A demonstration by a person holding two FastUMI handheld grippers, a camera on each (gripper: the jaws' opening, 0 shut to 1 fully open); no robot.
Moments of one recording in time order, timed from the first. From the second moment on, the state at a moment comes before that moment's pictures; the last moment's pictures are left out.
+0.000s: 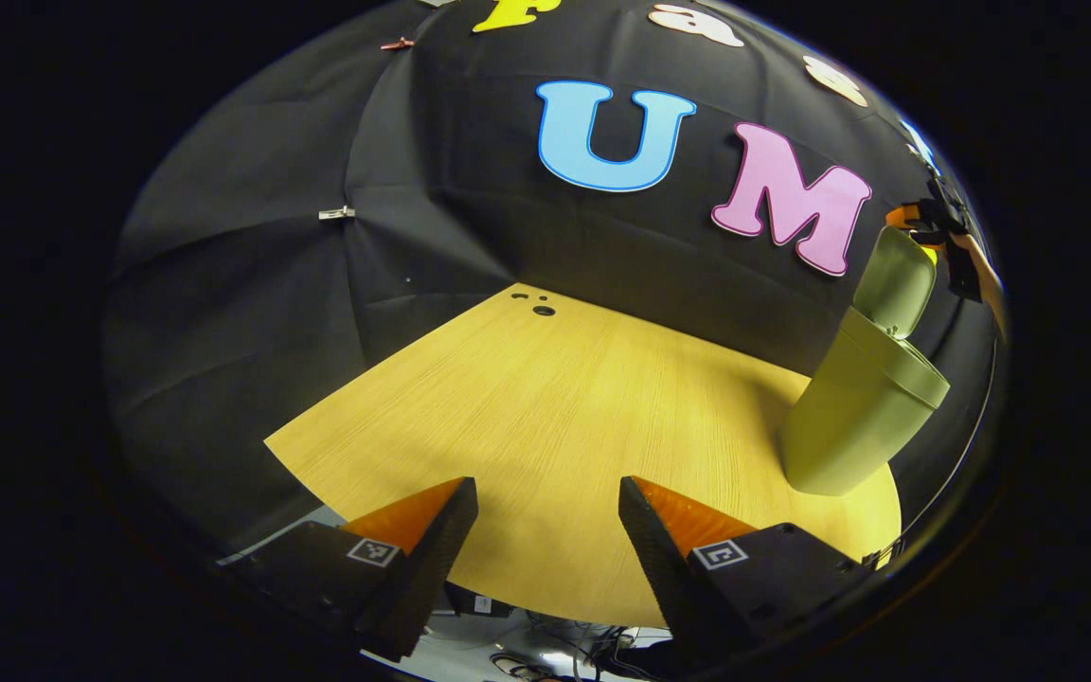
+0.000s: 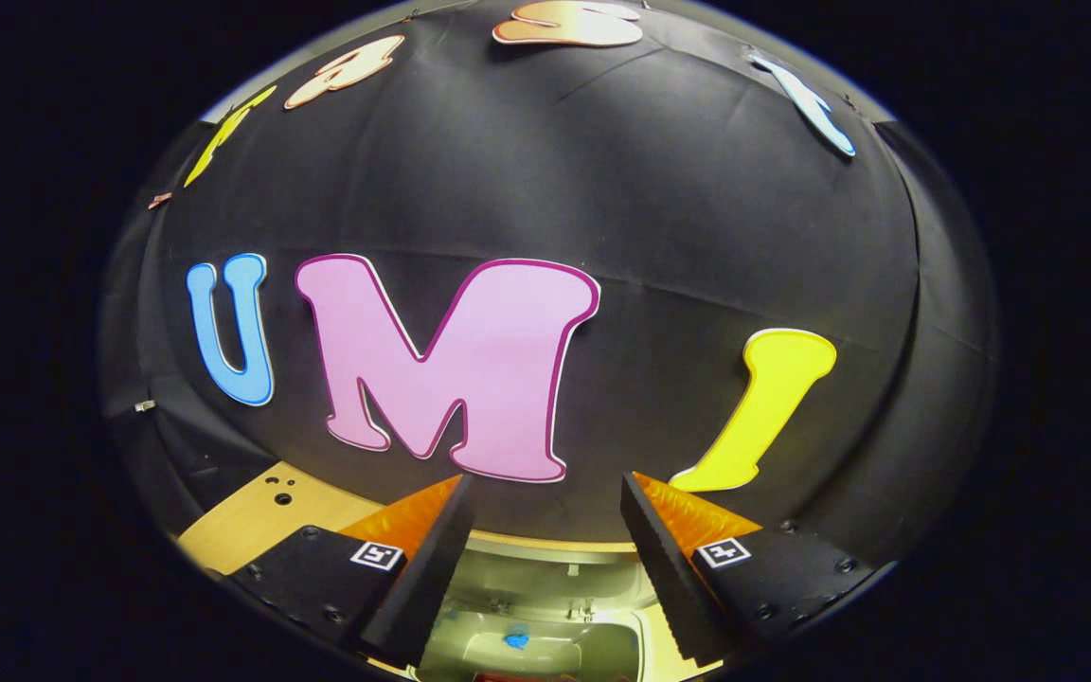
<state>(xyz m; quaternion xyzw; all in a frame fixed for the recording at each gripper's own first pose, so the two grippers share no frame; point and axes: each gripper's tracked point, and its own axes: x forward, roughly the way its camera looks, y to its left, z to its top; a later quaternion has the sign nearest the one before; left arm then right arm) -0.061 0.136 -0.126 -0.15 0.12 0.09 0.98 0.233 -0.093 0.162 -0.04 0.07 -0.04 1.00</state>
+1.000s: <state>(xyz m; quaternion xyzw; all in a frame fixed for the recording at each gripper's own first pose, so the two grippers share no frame) -0.057 0.084 -0.129 -0.11 0.13 0.02 0.99 0.104 -0.086 0.027 -0.01 0.13 -0.02 0.99</state>
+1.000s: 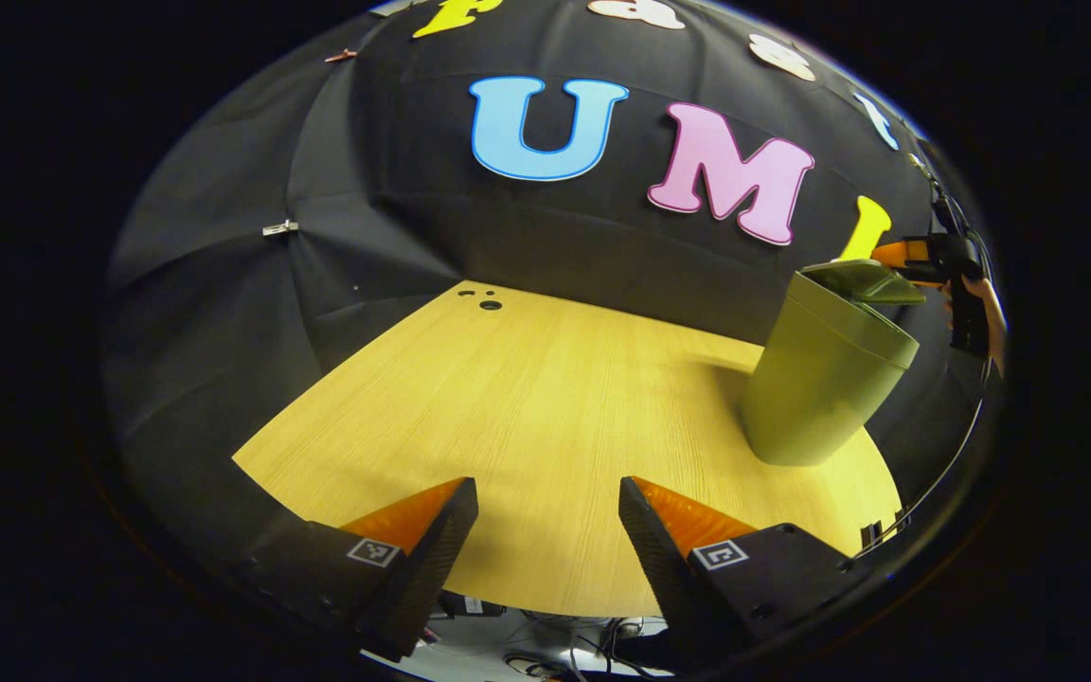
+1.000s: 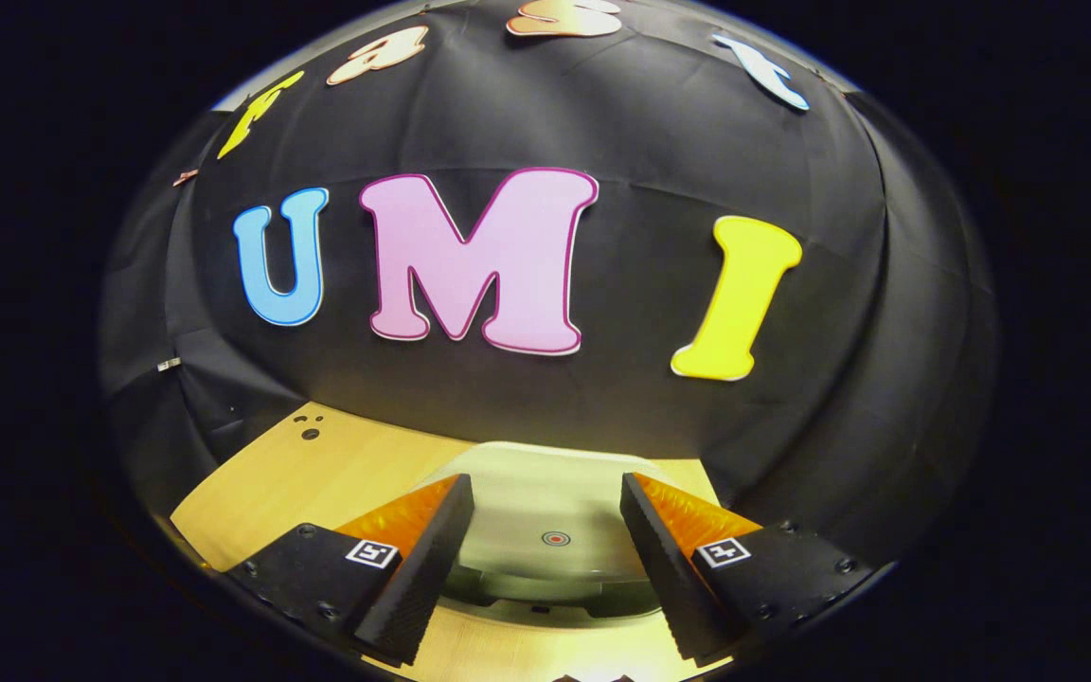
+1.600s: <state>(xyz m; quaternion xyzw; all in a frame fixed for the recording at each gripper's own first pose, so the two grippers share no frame) -0.057 0.061 -0.128 -0.08 0.14 -0.01 0.99 0.074 -0.093 -0.024 0.02 0.17 -0.04 0.99</state>
